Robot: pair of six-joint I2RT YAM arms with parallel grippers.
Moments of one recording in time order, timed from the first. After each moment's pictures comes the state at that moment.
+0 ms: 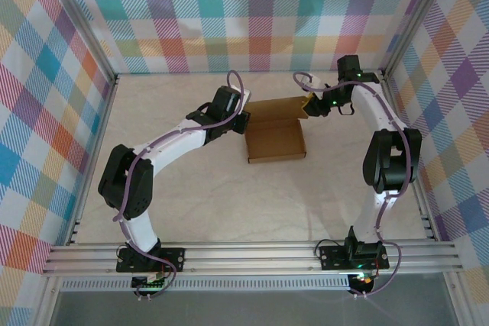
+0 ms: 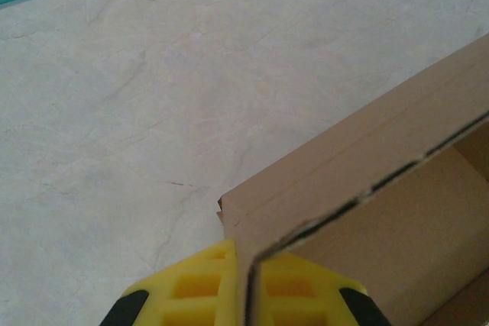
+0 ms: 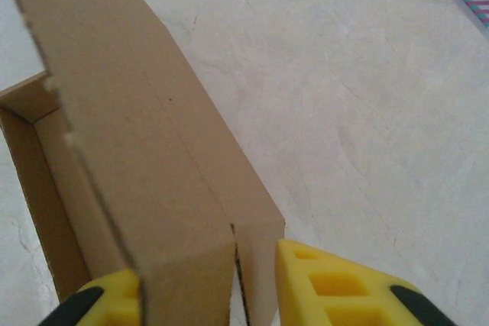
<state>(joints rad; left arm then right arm) -0.59 1.78 1.37 -0.30 -0.09 -0.11 0.07 1.93 1.71 -0.91 -0.63 -0.96</state>
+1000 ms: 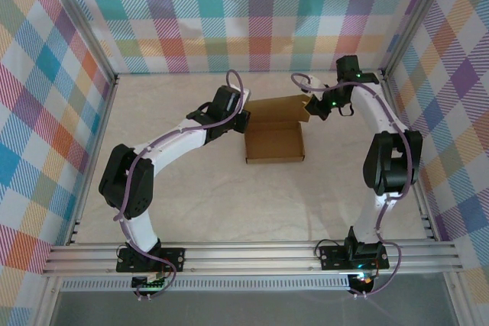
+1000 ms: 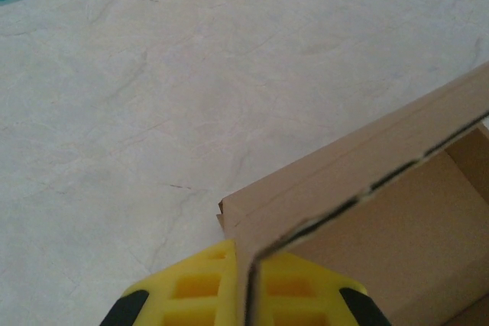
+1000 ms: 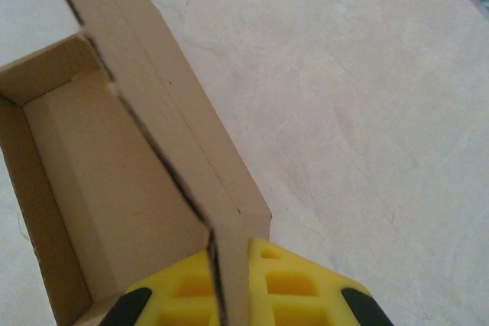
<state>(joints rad) -0.59 1.78 1.37 -0.30 -0.09 -0.15 0.09 1.88 1.68 -0.90 -0.56 -0.91</state>
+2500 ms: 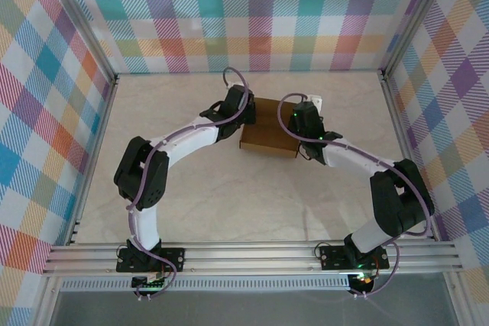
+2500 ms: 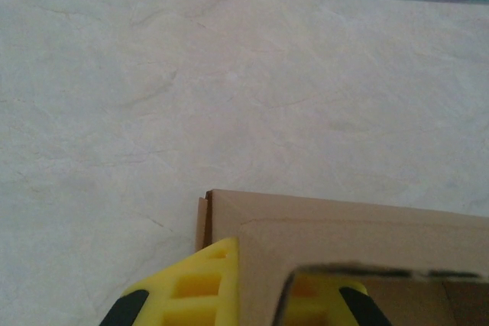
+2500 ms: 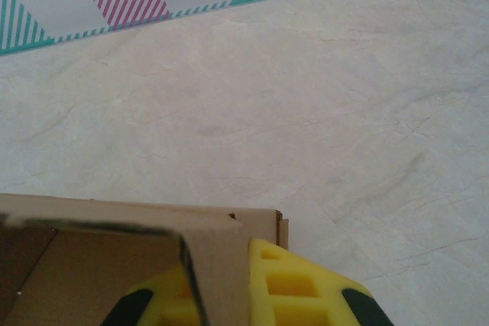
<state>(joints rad) -0.64 1.91 1.45 -0.20 -0.27 -0.46 0.49 1.55 0.93 0.02 0.42 0.44</state>
